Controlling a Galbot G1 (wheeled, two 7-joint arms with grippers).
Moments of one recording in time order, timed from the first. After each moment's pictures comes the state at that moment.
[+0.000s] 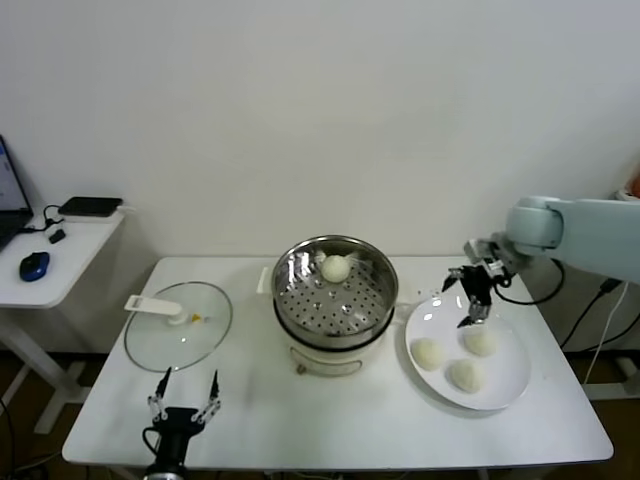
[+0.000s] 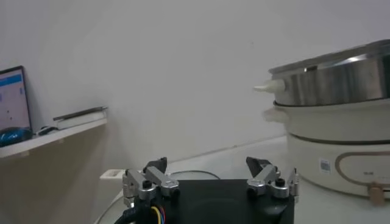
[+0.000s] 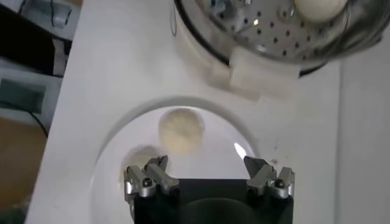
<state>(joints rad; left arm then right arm) 1.64 -1.61 -0.71 -1.83 0.18 -0.30 0.08 0.83 0.75 -1.92 1.41 0.70 -0.18 -0.81</state>
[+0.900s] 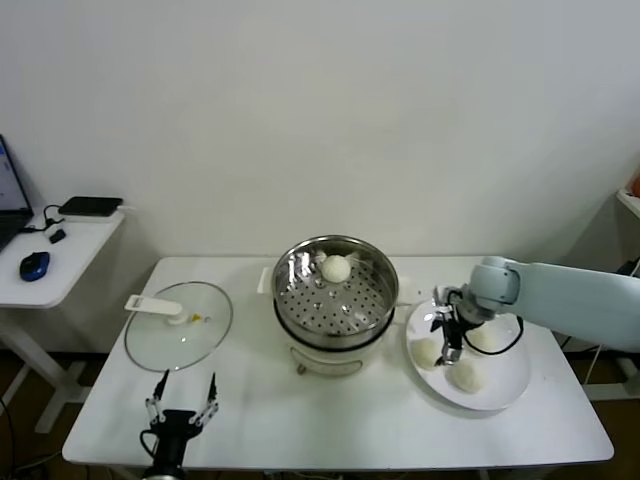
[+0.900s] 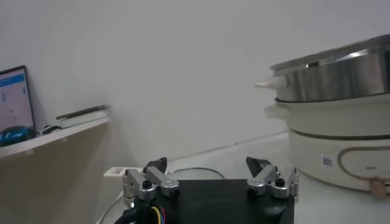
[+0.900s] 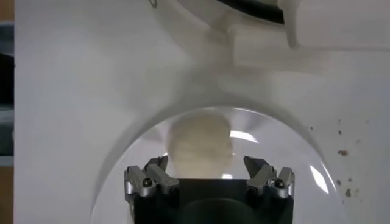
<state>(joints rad) 1.65 -1.61 -0.72 -1.84 0.19 -0.30 0.07 0.42 0.80 -1.59 1.29 0.63 -0.38 -0.72</state>
